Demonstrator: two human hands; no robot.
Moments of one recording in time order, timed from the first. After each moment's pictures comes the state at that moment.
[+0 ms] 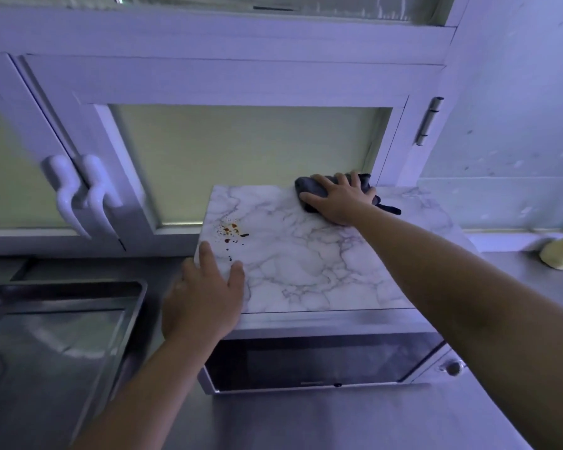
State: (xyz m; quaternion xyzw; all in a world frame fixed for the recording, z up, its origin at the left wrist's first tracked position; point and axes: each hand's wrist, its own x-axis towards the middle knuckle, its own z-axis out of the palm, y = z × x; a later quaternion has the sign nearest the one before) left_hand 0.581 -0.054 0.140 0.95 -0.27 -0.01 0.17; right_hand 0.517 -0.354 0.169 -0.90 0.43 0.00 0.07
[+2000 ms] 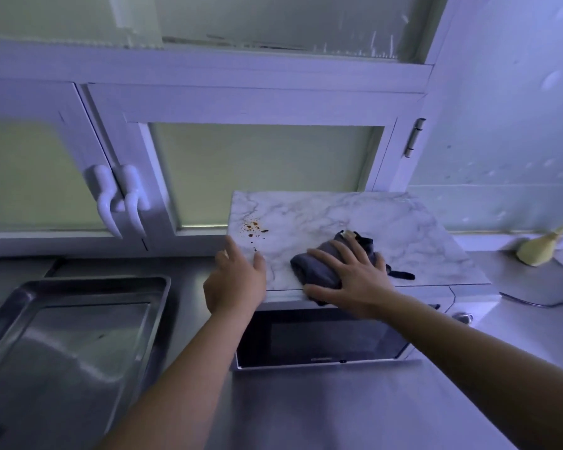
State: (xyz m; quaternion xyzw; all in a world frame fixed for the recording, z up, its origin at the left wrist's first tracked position) left_hand 0.573 -0.048 0.142 0.94 -0.25 -0.03 0.22; right_hand 0.400 -0.189 0.152 -0.95 0.30 -0.01 0.09
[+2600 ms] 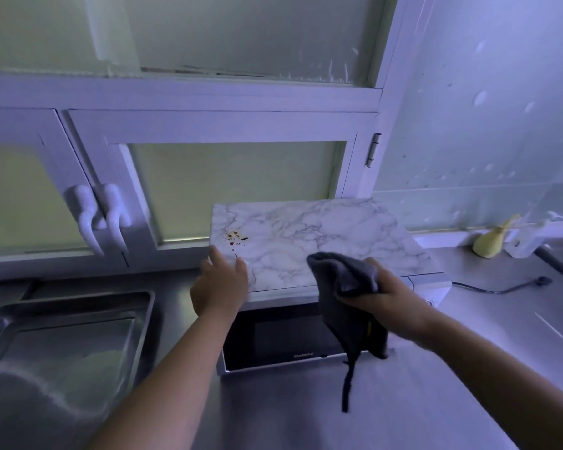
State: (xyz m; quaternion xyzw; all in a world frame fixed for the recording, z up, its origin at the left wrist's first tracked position) left_hand 0.568 -0.045 0.152 0.93 -0.27 -0.04 0.25; right_hand 0.303 -0.114 0.246 -0.80 0.27 -0.20 0.49
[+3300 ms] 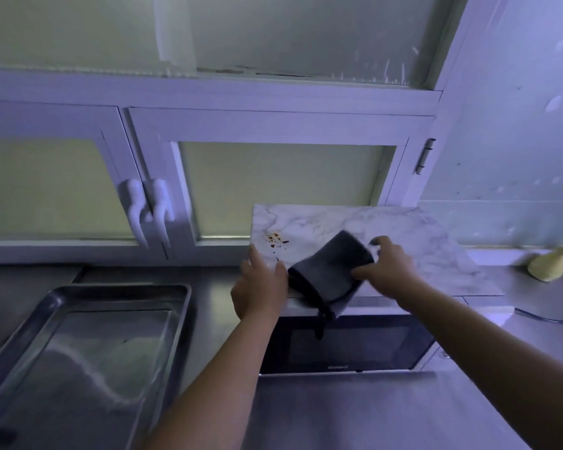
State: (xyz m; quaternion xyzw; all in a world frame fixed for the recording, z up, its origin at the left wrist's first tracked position) left_hand 0.567 -0.040 0.153 0.92 -0.25 -0.05 0.30; right_hand 0.400 -0.165 0.223 -0.79 0.51 -0.13 0.32
